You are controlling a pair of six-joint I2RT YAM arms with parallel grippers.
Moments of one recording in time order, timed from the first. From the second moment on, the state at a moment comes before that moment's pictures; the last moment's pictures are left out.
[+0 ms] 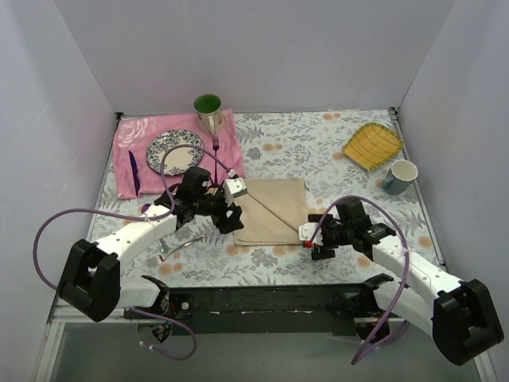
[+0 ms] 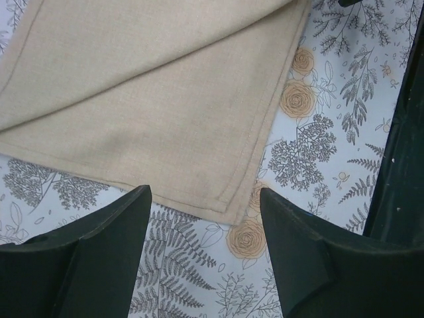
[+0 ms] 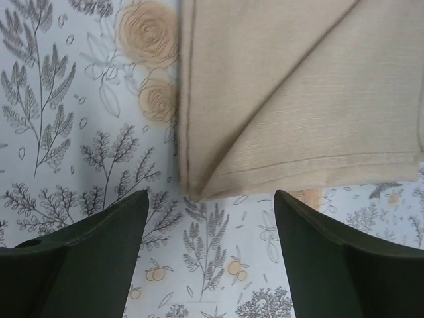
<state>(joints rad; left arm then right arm) -0.51 1.28 0.78 -0.23 0.63 0.39 0.44 0.97 0.47 -0.39 -0.60 -1.12</state>
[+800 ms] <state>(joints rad) -0.51 1.29 0.74 -0.24 0.61 0.35 0.56 1.01 0.35 -0.27 -0.51 -1.36</state>
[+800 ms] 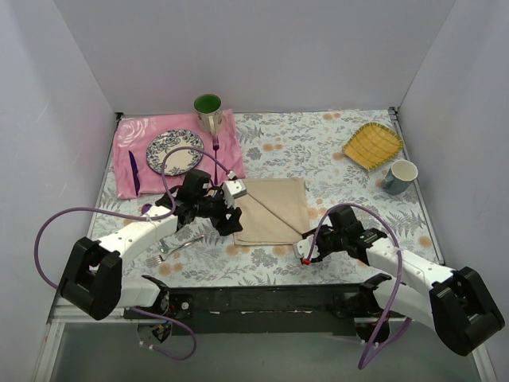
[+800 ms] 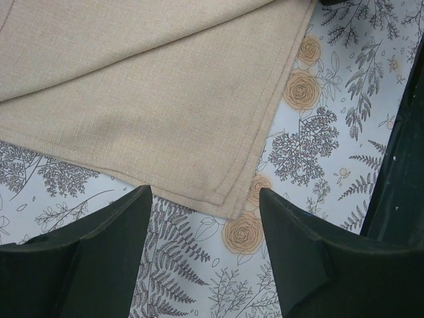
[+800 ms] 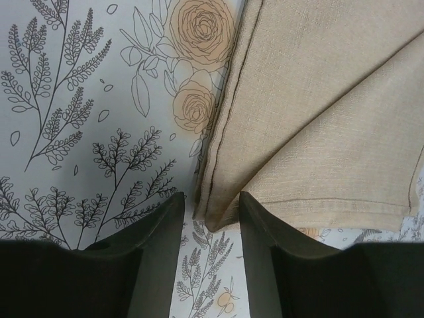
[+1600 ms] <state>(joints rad) -0.51 1.32 0.74 -0.24 0.61 0.40 0.56 1.00 0.35 -0.26 -0.46 -1.37</state>
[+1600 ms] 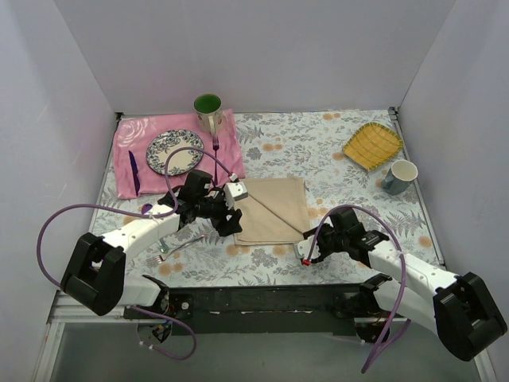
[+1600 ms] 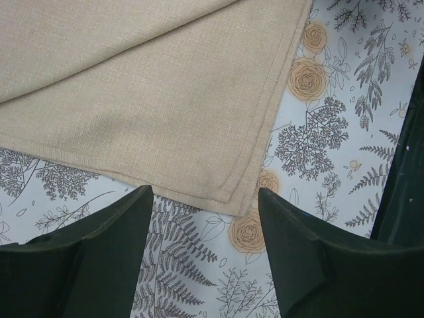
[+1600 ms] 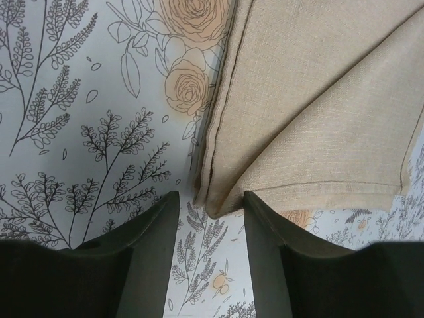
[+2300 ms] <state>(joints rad) -0.52 1.32 0.71 -0.24 0.62 0.44 0.57 1.08 0.34 -0.16 -0.43 -1.35</state>
